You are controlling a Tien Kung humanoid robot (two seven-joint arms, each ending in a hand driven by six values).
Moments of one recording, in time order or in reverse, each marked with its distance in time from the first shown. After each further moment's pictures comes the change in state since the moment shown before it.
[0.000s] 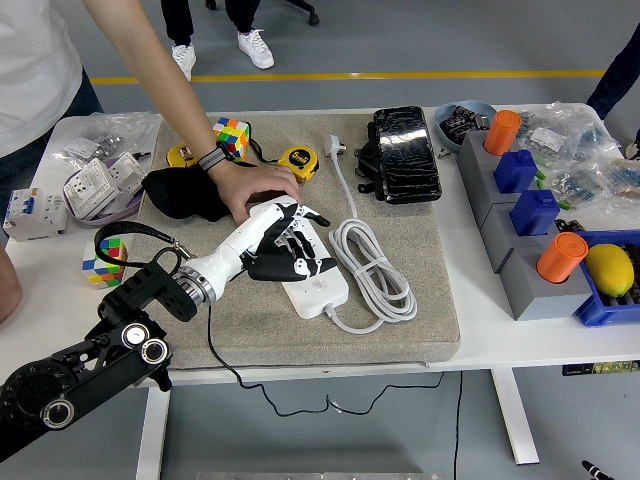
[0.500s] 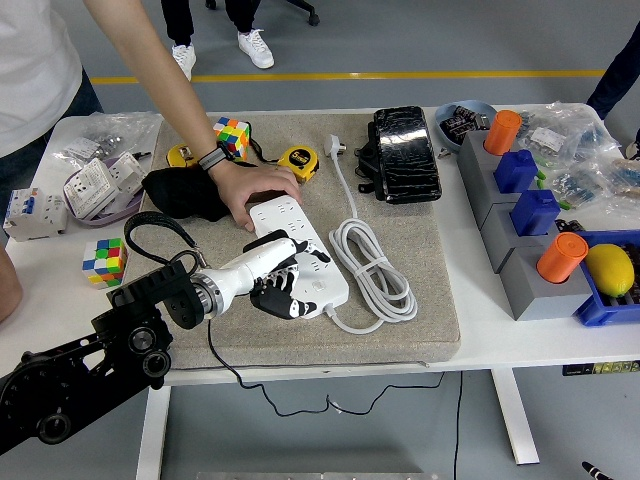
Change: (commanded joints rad) left arm -0.035 0.015 0.033 -0.063 0.149 -0.211 0.272; right arm -0.002 0.001 0.003 0.000 0.000 0.002 -0.001
